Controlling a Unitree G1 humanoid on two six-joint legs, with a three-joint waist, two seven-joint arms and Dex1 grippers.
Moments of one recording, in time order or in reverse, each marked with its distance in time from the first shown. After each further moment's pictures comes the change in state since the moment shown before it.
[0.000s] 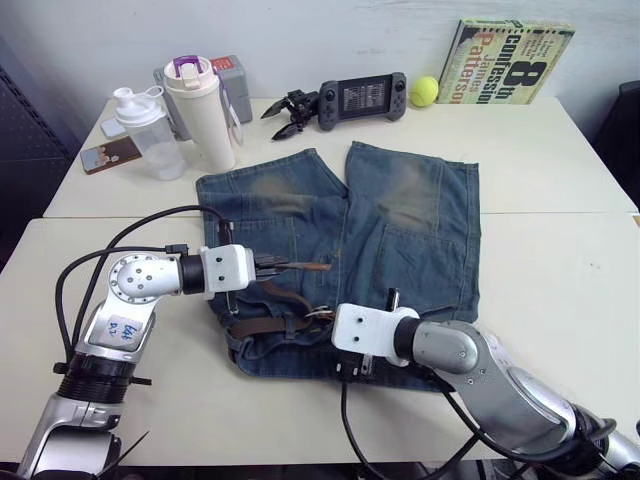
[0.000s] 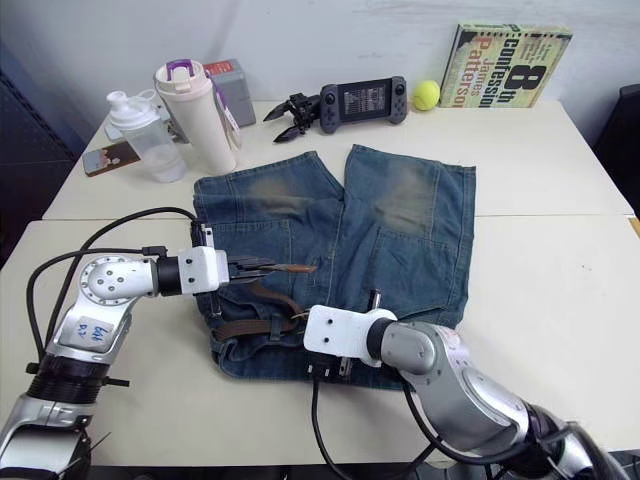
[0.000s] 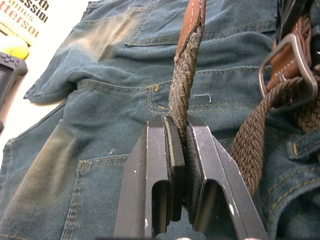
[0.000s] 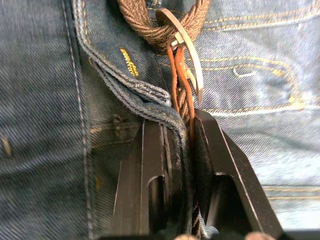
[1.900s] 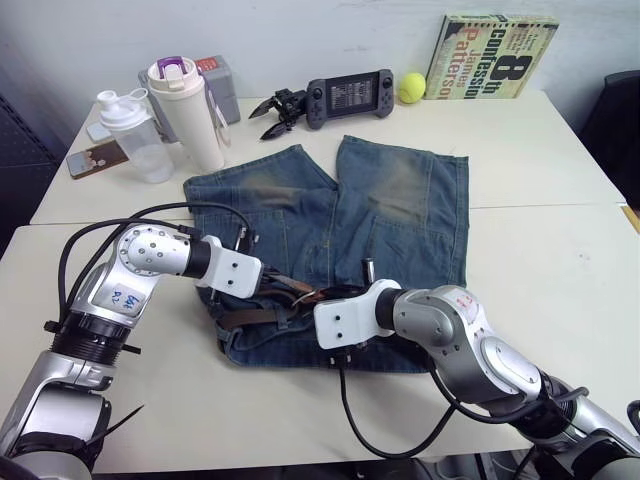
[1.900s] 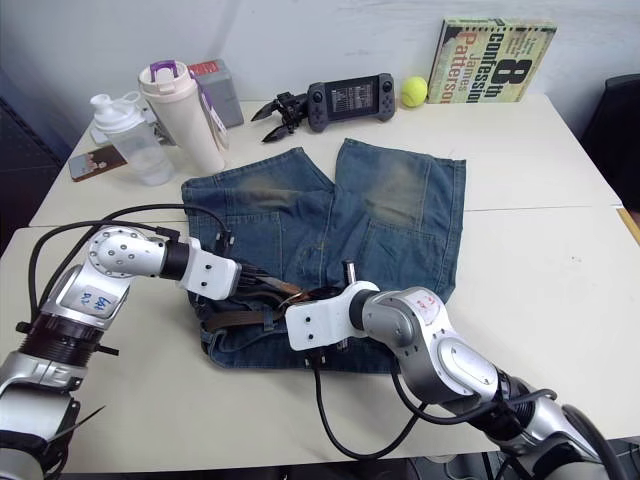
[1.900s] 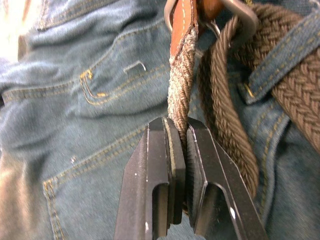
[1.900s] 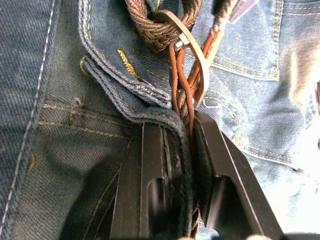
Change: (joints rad) left arm -0.225 0.081 -0.163 0.183 0.166 -0.189 -0.170; right arm -0.101 0.111 -0.009 0.213 -0.340 -0.368 0.258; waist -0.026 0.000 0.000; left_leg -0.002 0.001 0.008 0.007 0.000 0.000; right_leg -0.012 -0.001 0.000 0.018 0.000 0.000
